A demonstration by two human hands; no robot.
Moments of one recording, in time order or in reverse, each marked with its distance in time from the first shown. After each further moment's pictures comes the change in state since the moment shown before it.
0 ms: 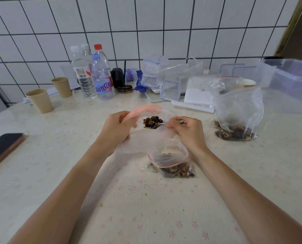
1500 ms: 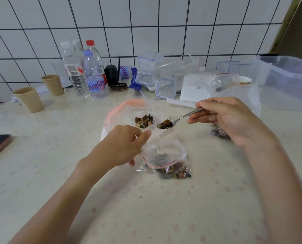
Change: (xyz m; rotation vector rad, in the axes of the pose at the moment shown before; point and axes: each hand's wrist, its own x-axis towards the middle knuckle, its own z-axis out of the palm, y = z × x) left_hand -0.046 0.019 0.009 0.554 -0.310 0.169; right_hand -0.002 -0.077 -0.093 -0.027 -0.243 0.064
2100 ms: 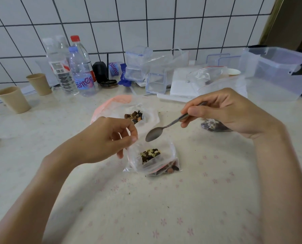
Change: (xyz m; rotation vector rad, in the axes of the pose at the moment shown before) left_hand -0.009 0.000 -0.026 -0.043 -0.150 0.294; right_hand -0.022 -0.013 -0.028 -0.229 -0.374 -0.284
